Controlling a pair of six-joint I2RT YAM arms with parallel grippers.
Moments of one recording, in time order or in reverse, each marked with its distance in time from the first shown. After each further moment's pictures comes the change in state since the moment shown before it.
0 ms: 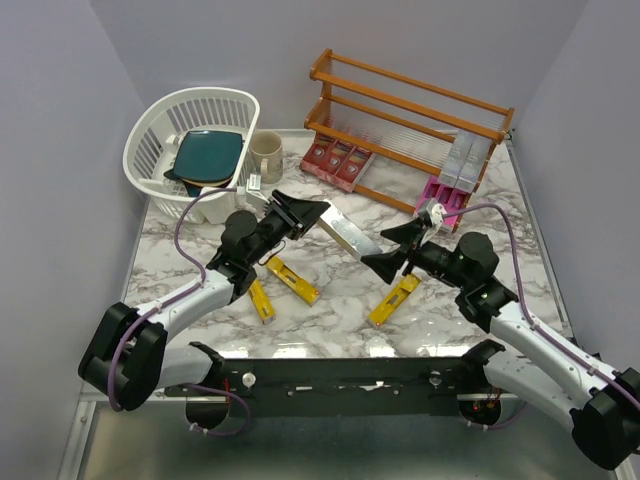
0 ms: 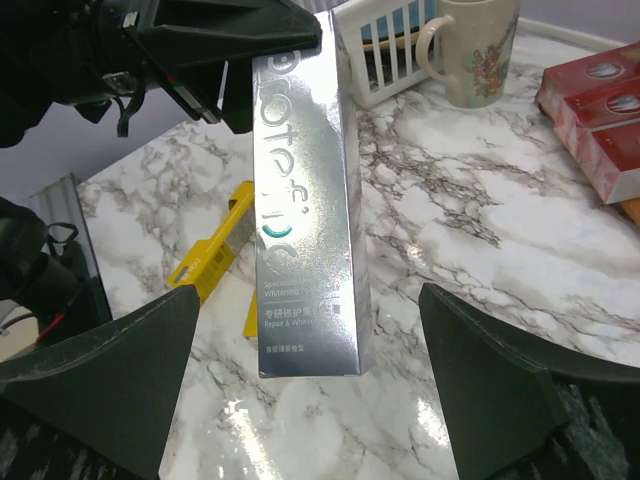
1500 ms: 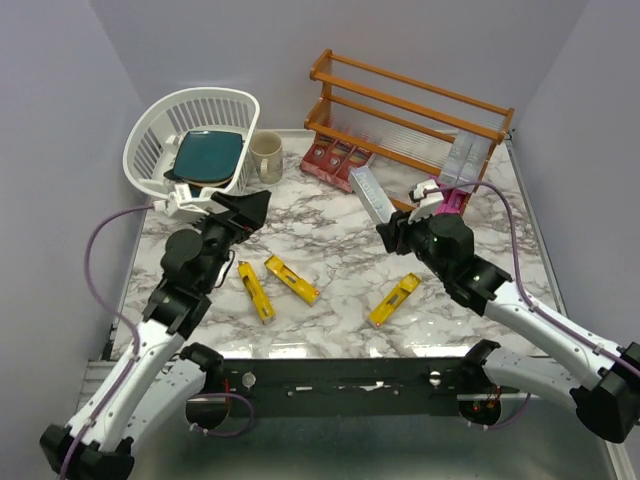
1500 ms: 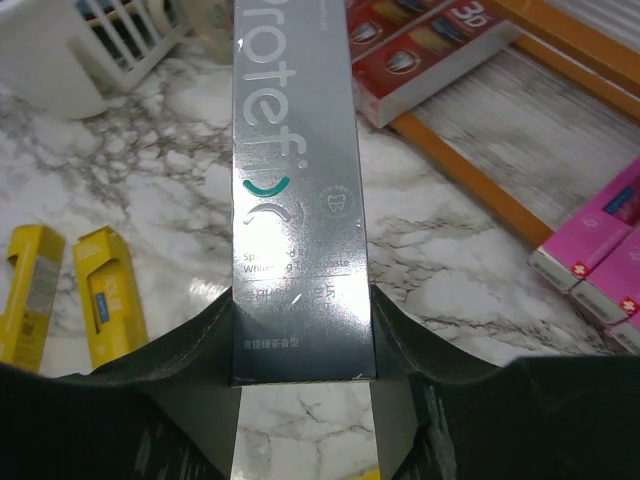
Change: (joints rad) left arm 0.086 -0.525 0.072 -0.615 -0.373 0.352; right arm 0.173 0.111 0.226 -0.349 0.655 -0.058
